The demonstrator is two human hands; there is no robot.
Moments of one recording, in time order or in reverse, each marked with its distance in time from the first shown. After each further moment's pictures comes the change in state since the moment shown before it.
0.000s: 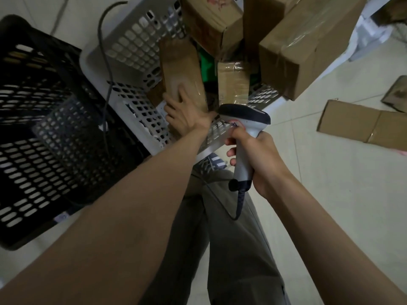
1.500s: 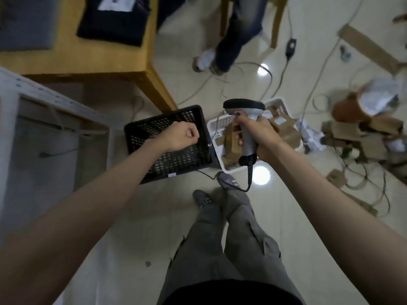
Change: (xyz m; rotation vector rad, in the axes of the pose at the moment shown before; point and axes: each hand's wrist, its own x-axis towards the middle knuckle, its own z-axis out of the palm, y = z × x) left_hand -0.266 -0.229 -0.588 -0.251 -0.306 0.452; right_hand -0.477 -0.193 0.152 -0.318 -0.299 -0.316
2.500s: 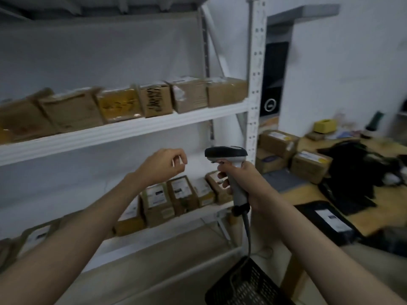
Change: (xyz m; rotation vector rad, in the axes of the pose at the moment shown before) left_hand -0.504 -0.052 -0.197 0.081 1.276 -0.598; right_hand -0.265 -0.185 0.368 -0.573 -1.228 -0.527
